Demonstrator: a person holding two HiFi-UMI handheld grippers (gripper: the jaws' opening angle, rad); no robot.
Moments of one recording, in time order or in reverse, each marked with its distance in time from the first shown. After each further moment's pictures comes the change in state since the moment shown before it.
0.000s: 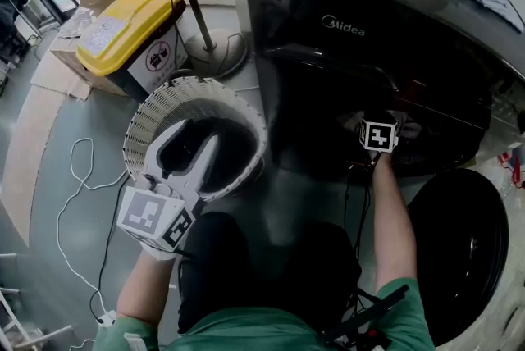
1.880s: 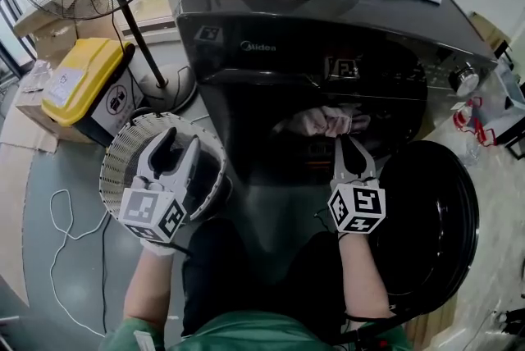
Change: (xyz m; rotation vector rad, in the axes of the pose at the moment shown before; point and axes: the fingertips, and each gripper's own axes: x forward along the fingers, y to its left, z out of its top) left arm 0.044 -0.023 0.015 -0.025 -0.065 -0.106; right arm -0.267 0.033 0.059 0.185 -0.553 -0.003
